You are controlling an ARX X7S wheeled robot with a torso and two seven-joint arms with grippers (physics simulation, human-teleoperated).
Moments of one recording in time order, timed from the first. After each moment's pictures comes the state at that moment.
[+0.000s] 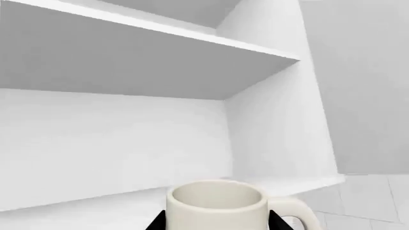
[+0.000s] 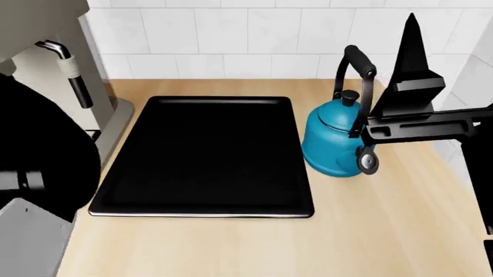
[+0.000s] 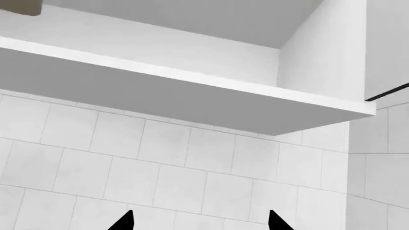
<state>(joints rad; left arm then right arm) -1.82 -0.02 -0.09 0.28 -1.45 -1.47 -0.92 1.14 0.96 -0.33 -1.03 1.55 0.77 1.27</state>
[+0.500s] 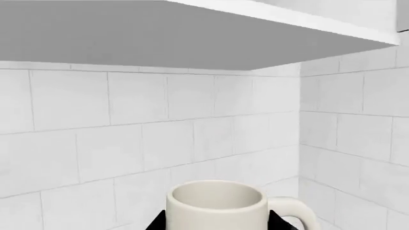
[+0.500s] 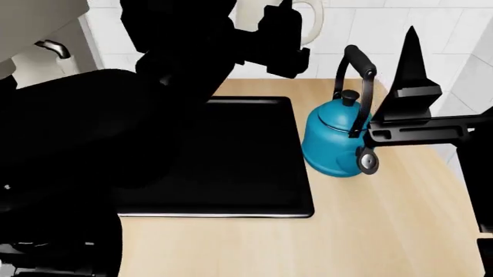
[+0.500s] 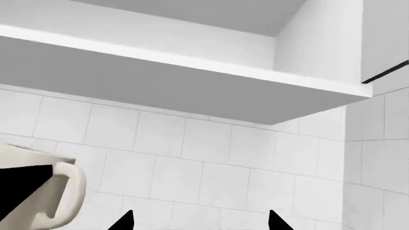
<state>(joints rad) -1.23 -0.11 0.21 0.45 -1.17 -1.20 -0.69 1.01 0.98 -0.30 -1.02 1.44 0.73 1.20</state>
